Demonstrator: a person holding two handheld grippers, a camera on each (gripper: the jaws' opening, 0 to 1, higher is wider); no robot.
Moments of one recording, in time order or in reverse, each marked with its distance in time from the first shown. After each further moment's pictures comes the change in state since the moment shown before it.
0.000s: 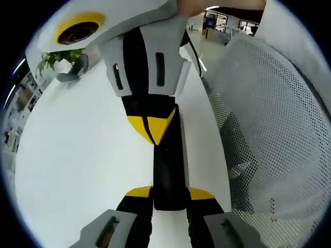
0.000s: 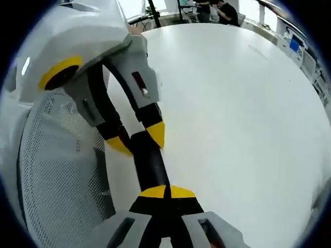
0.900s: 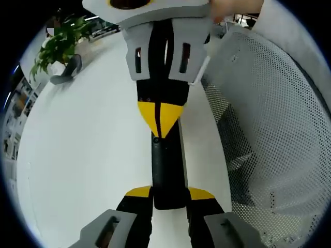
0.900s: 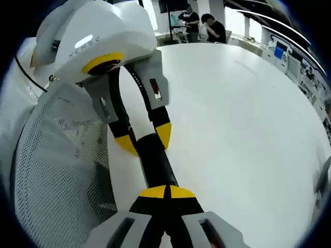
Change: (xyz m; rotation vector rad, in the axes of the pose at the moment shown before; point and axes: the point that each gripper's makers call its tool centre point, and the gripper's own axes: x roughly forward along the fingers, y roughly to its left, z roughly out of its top) left arm 0.000 -0.001 -0.001 0.049 0.063 -0.019; right arm -0.009 0.004 -0.002 -0.002 -0.143 -0.088
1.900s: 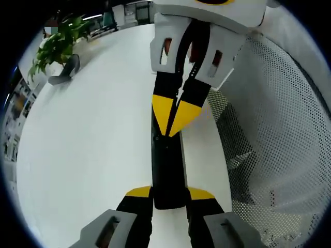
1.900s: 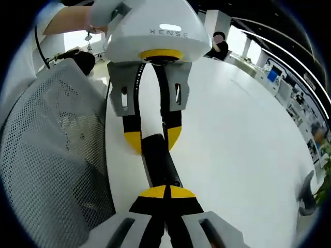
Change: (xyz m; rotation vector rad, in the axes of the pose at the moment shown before) left arm 0.000 -0.001 0.000 0.015 0.015 -0.011; right arm 0.000 0.013 -0.002 -0.114 -0.059 -0.146
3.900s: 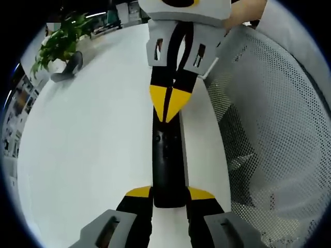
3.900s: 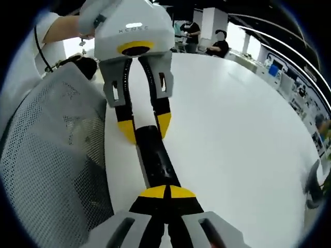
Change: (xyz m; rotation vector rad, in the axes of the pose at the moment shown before) left arm -0.001 0.000 0.000 -0.028 0.014 0.020; right arm -0.011 -0.008 -0.018 0.011 -0.031 0.031
